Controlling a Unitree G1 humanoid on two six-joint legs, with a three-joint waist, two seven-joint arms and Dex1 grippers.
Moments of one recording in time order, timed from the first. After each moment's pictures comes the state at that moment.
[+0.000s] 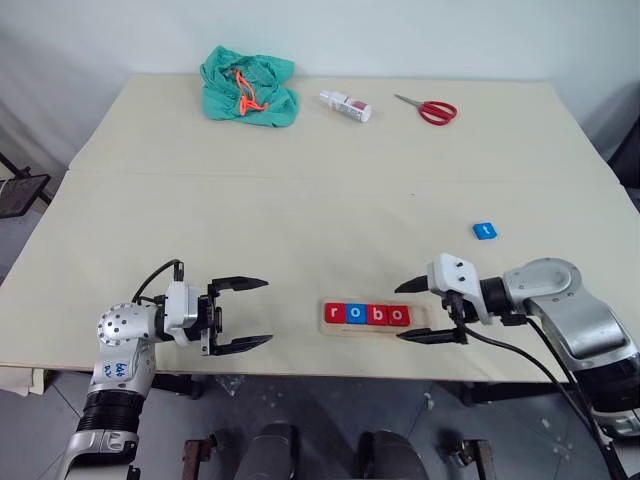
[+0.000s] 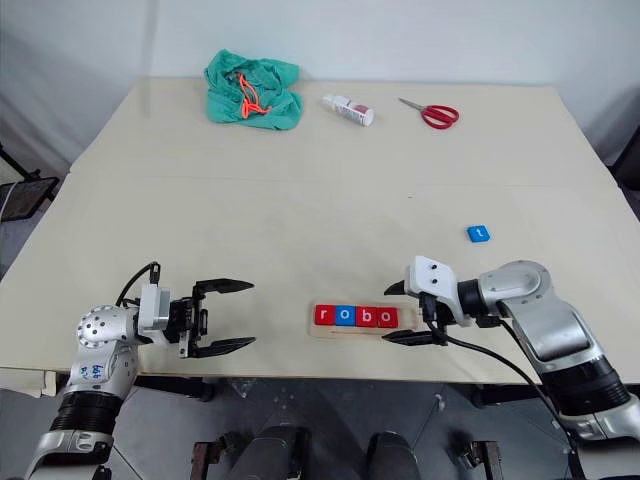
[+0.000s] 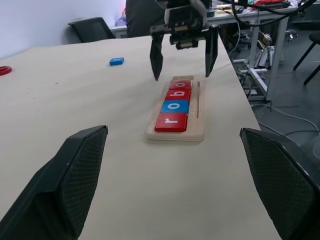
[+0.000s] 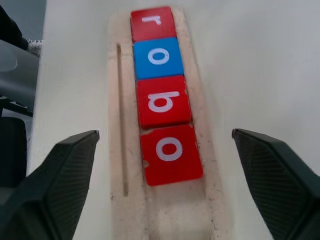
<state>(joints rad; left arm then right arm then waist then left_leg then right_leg) -0.28 0.52 0.10 0.28 -0.49 -0.33 -1.42 -0.39 -0.86 0.13 -0.15 0.27 0.44 1.27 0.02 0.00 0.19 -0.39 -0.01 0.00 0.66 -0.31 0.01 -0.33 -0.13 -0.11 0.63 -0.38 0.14</state>
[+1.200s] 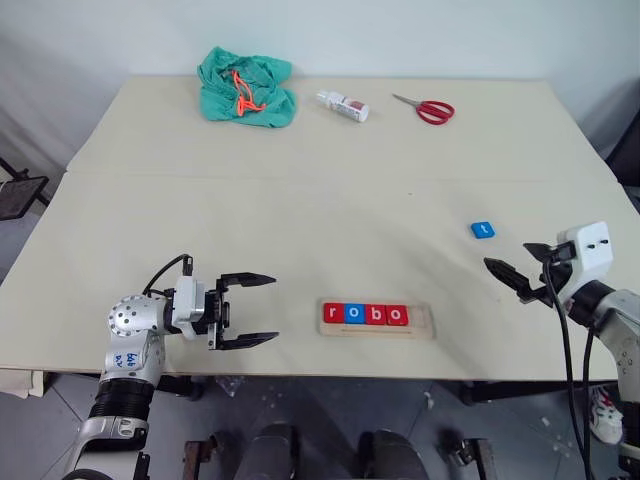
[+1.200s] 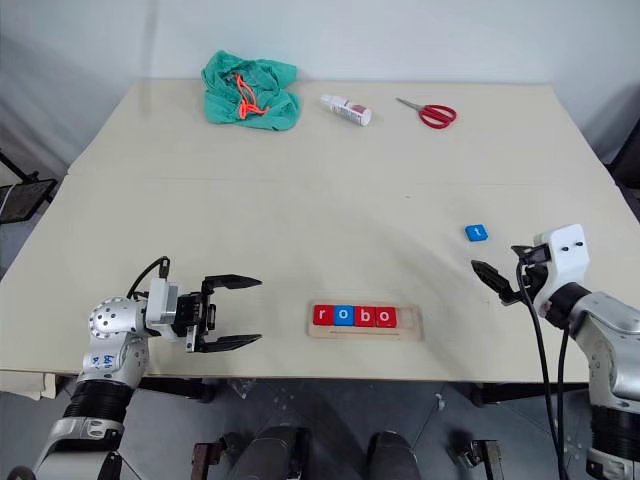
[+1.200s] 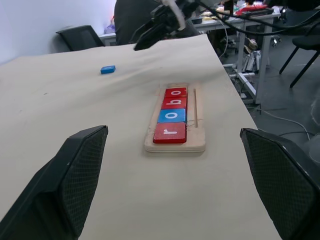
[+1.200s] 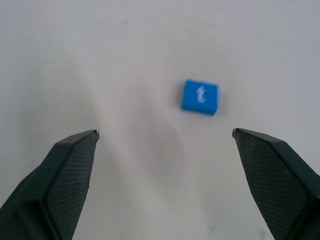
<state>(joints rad) -0.35 0.49 0.08 0.36 -0.48 -0.34 -1.47 -0.30 -0.67 -0.38 0.06 0.36 0.53 0.63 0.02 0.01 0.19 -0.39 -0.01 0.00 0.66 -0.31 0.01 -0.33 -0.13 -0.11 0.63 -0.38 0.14</state>
